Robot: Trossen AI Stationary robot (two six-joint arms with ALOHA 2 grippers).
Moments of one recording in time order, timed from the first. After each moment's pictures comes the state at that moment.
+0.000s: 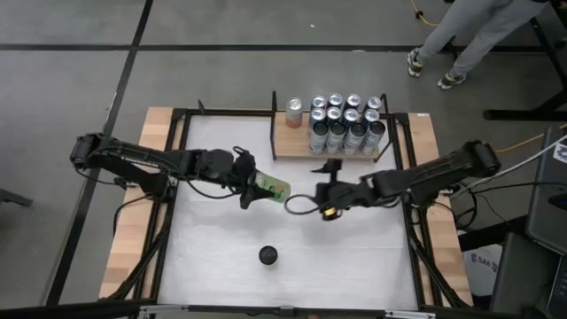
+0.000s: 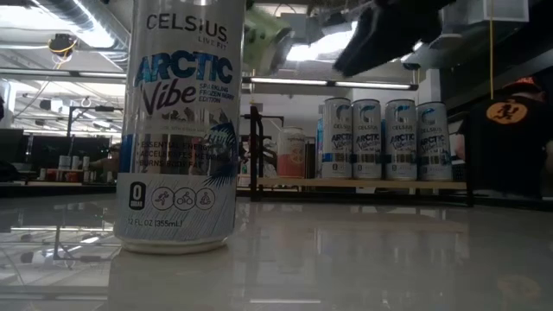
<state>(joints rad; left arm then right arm) -0.06 1.20 0.84 -0.05 -0.05 -0.58 0.28 1.42 1.04 -0.40 0.55 -0.12</state>
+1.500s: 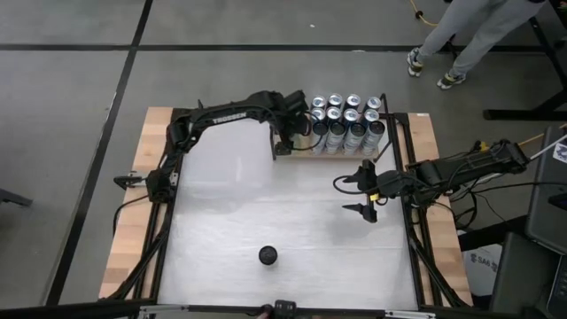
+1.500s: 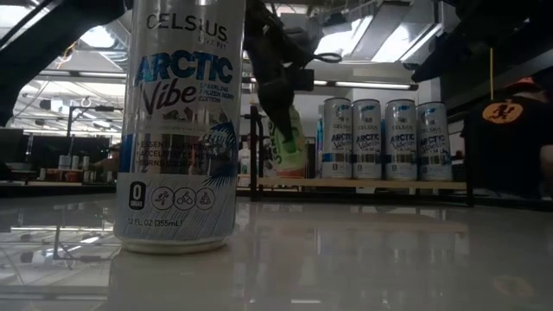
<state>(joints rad) 0.43 2.13 1.98 -1.02 0.06 0.47 0.27 0.88 0.72 -0.51 0.22 0.26</state>
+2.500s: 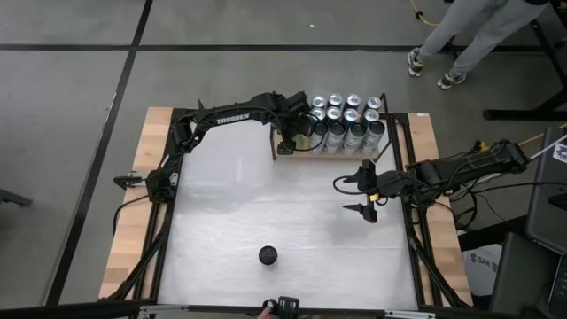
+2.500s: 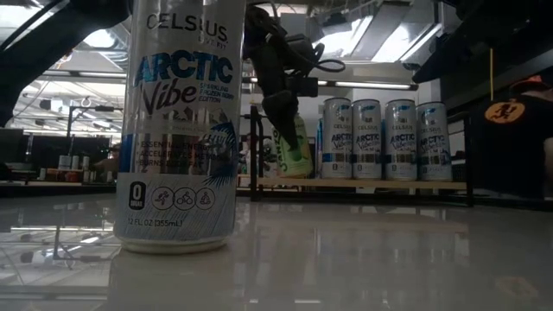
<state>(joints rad) 0.43 2.17 1.97 -0.95 0.03 0.51 0.27 0.88 0.72 -0.53 0.22 0.26</state>
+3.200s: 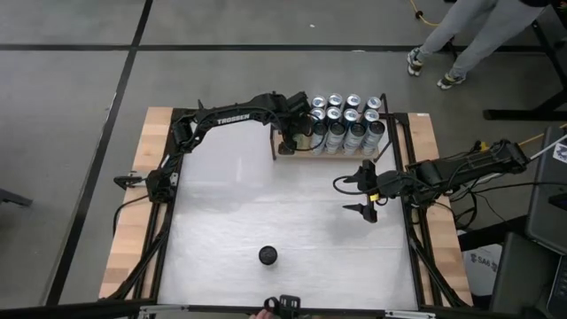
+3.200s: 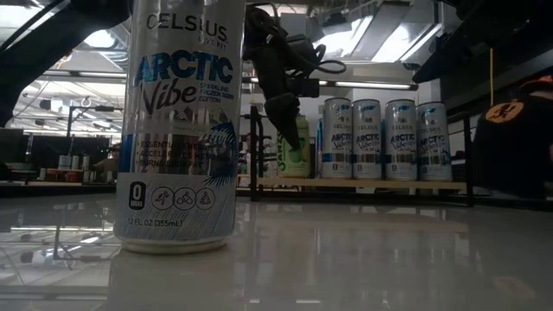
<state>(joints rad) 0.43 2.17 1.97 -0.92 0.01 0.51 0.27 0.88 0.72 -0.53 0.22 0.26</state>
